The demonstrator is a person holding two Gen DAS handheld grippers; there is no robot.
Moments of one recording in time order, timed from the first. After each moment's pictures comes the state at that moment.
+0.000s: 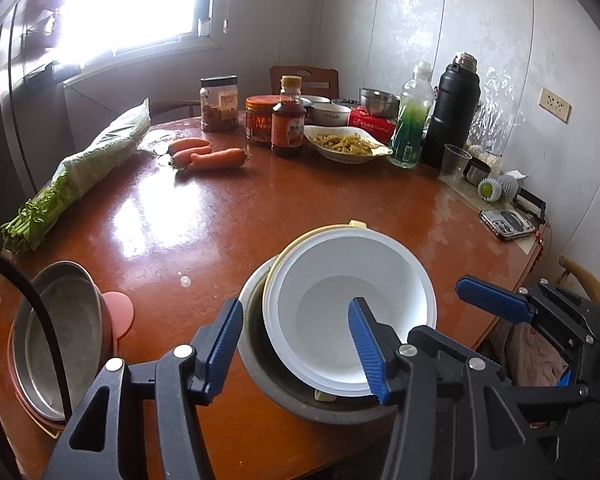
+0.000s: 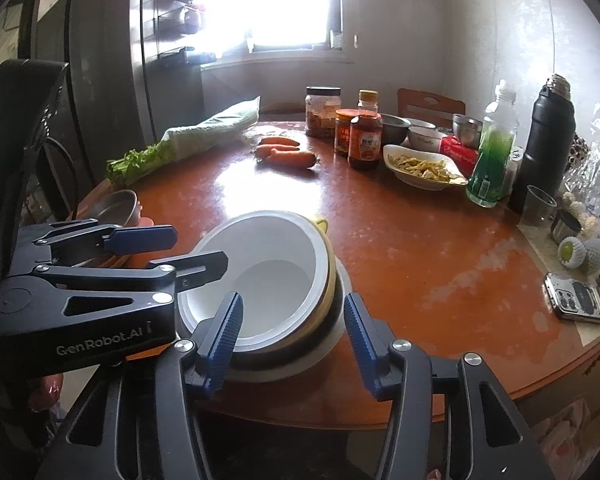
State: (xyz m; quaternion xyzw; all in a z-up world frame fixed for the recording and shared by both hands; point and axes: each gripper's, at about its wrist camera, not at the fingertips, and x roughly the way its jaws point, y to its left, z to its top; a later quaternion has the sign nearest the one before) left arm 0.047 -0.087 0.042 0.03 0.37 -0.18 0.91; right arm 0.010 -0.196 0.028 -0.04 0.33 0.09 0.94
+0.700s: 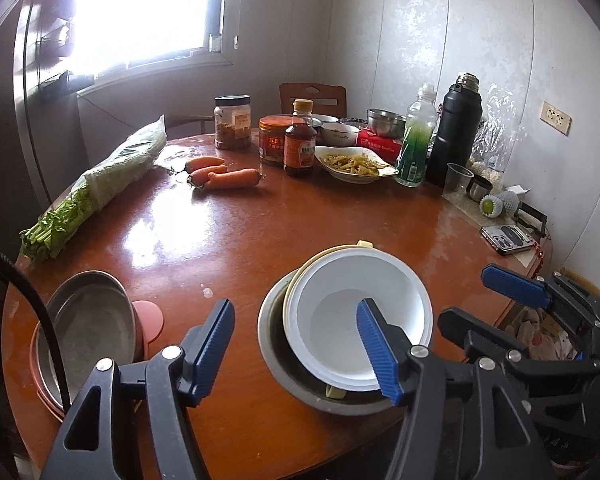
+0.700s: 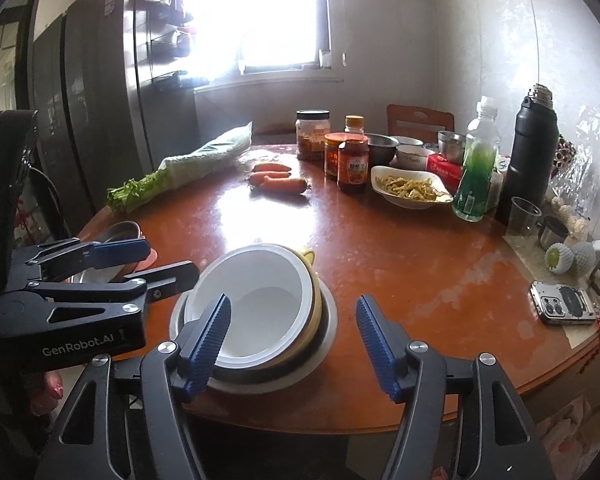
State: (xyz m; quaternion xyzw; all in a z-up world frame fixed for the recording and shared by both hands) left arm 0.032 -0.071 0.061 0.03 0.34 -0.16 0.92; right arm -0.004 -0.203 0.052 -0.02 0.30 0.08 0.95
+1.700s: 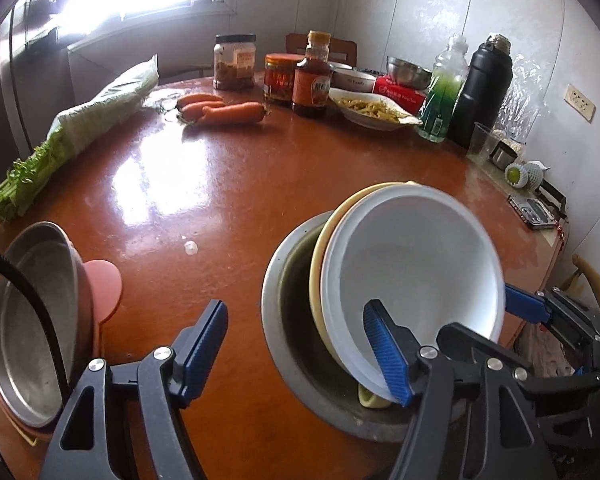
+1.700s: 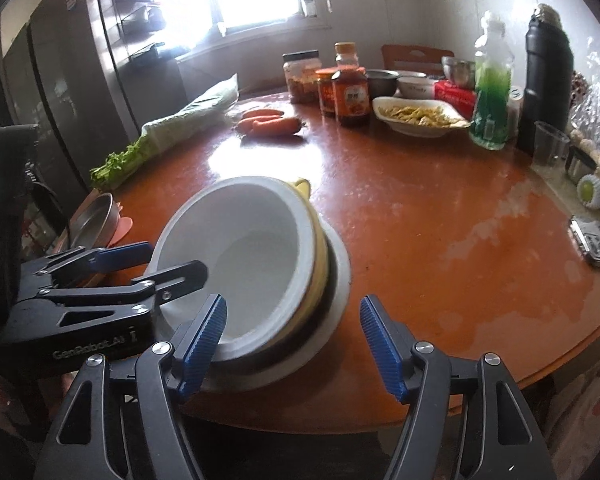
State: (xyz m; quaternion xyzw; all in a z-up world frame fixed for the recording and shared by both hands) left arm 0.081 -0.074 -0.001 0.02 0.43 -0.16 0.89; right arm 0.039 -0.212 -0.004 0.04 0.38 0.09 0.92
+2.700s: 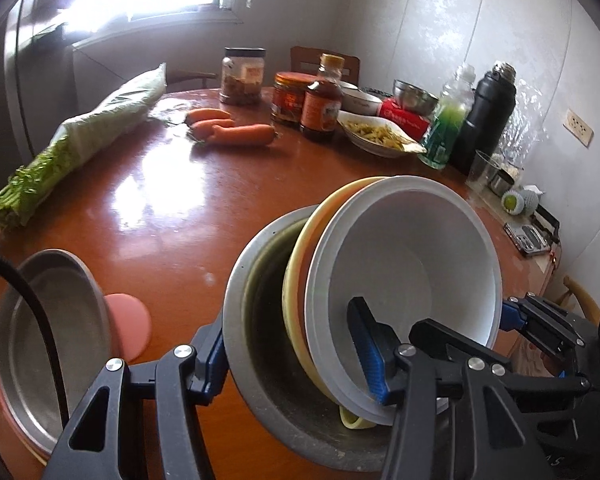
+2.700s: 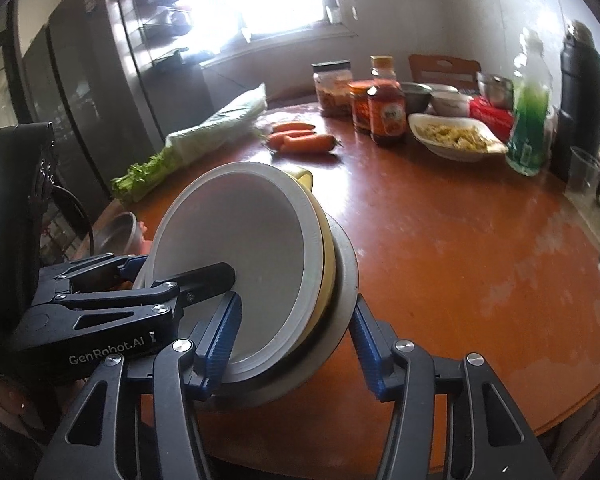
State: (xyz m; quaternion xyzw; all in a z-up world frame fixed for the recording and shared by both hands) left arm 0.094 -0.051 0.021 -0.01 0.41 -0.16 0.90; right arm 0.066 -0.190 0.011 0.04 0.36 0.13 0.92
